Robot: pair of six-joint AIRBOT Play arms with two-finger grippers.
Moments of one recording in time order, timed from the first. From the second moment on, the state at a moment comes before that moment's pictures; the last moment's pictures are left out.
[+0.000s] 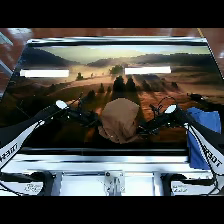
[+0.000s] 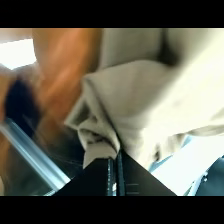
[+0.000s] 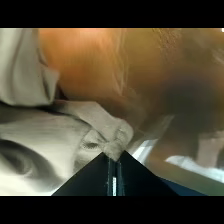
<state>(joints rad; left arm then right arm) -0.31 -1.57 0.93 0.53 -0.98 -1.23 0.06 -1.52 0.79 -0.86 1.09 1.36</state>
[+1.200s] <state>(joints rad) -0.27 -1.05 1.98 1.06 -1.27 -1.40 0.03 -0.90 1.79 -0.92 0.80 1.36</state>
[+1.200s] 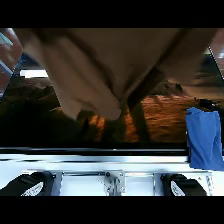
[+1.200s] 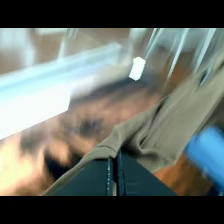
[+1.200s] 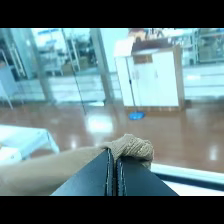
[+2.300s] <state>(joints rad) -0.27 -1.29 1.41 1.22 -1.21 -1.49 0.14 -1.74 1.81 -0.62 0.97 1.28</state>
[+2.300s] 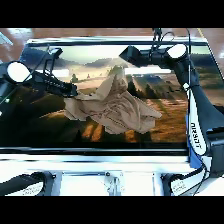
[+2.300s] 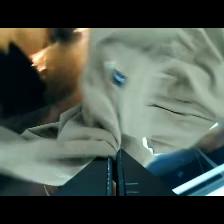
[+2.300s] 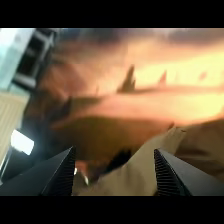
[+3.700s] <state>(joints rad) -0.18 -1.32 1.41 1.11 -1.19 -1.38 -0.01 -1.33 0.78 -0.78 0.85 1.42</state>
